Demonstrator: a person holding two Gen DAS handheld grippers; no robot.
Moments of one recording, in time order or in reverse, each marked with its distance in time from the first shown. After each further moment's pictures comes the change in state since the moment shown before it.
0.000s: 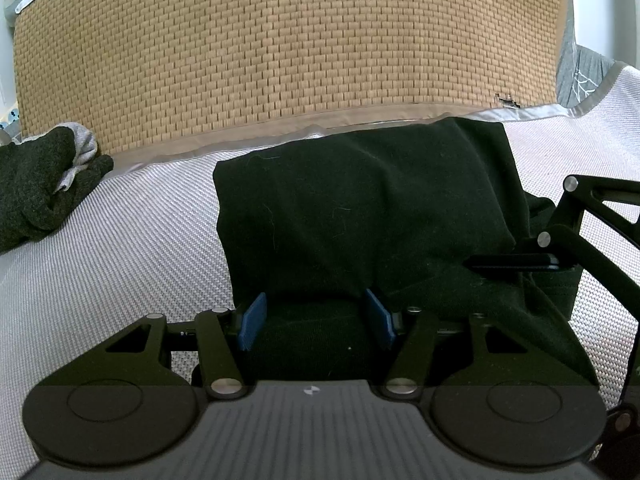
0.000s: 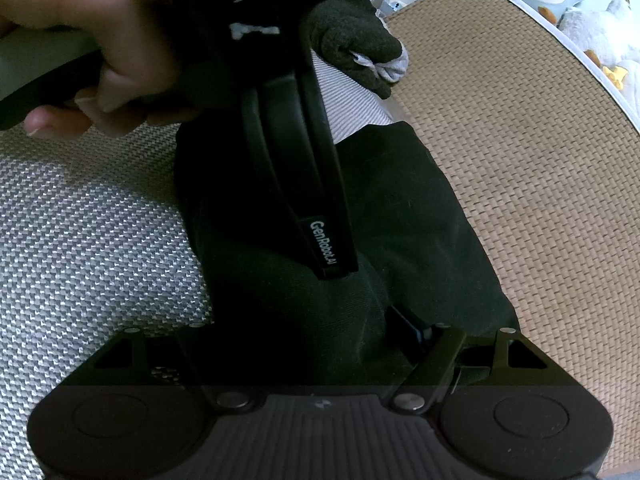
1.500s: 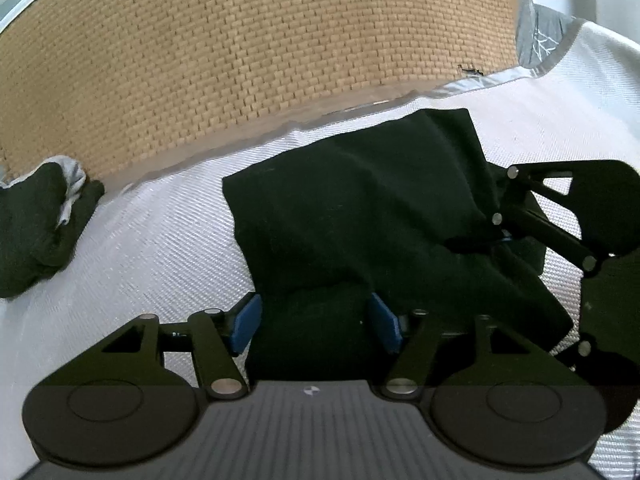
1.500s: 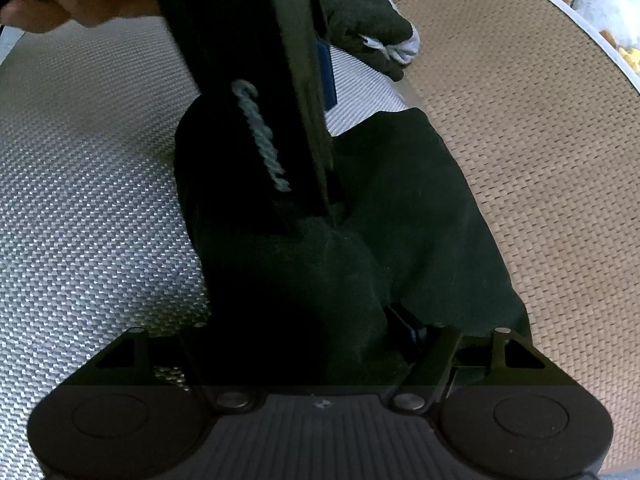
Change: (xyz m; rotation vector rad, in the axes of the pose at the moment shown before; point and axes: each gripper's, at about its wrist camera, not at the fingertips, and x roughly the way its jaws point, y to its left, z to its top) left arm -0.036 0.010 0.018 0.166 0.090 -0.049; right arm -0.007 -0.013 0.006 0.021 0.070 0.078
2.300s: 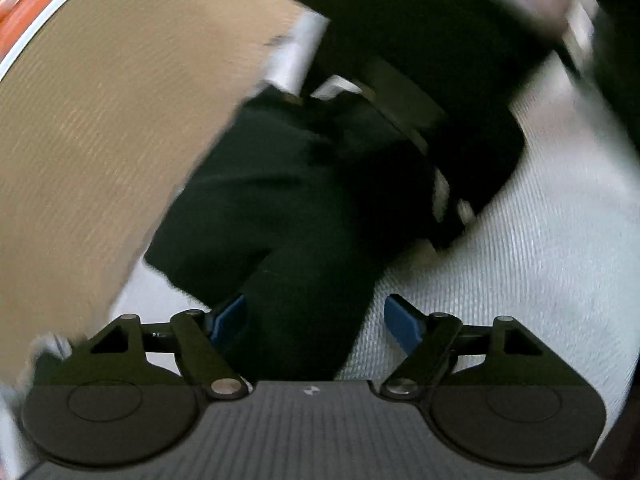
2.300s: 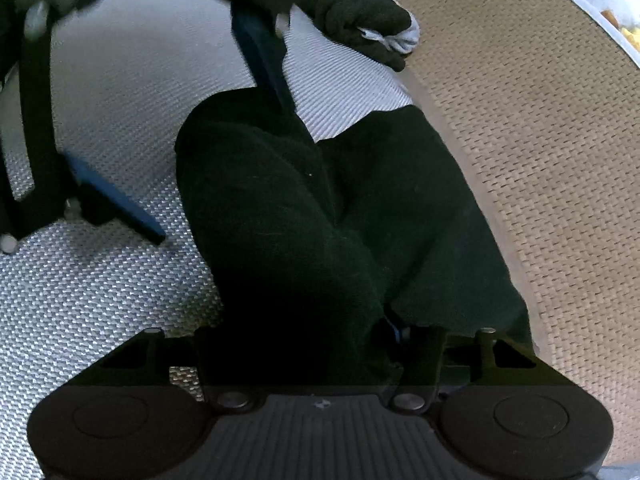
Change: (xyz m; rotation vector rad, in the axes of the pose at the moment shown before) left arm -0.027 -0.044 -0.044 0.799 -0.039 -0.085; right arm -0.015 -0.010 0.004 0.031 0.033 0.047
